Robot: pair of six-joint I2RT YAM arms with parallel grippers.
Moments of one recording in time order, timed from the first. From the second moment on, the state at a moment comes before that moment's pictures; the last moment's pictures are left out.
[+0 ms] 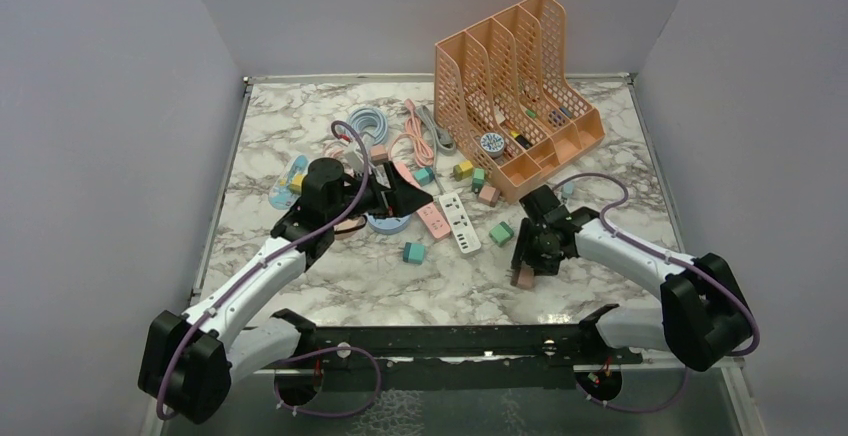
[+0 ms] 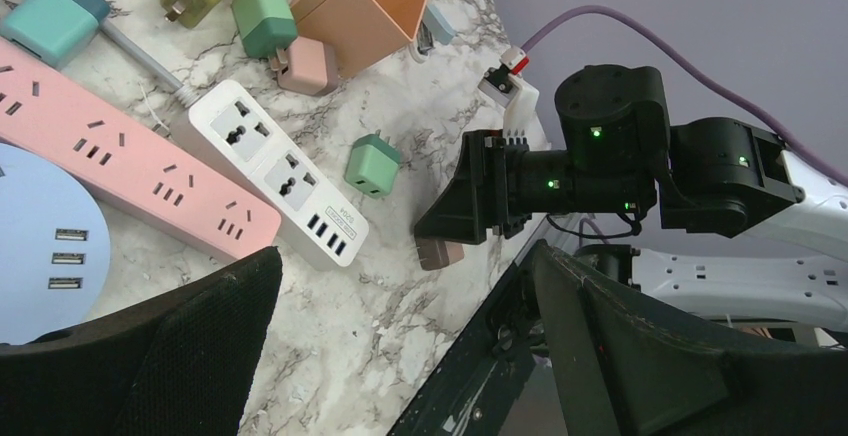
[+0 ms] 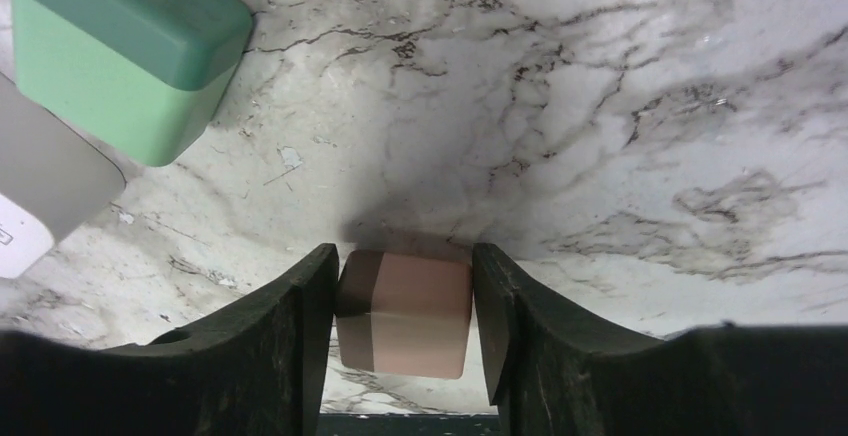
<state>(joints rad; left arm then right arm) -0.47 1.03 0.65 0.10 0.50 -0.76 0.50 1.28 0.63 -0.65 0.05 0.78</state>
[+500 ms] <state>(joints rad) -0.63 1.18 0.65 0.11 0.45 -0.77 0.56 1.27 0.70 -0.57 -0.01 0.84</state>
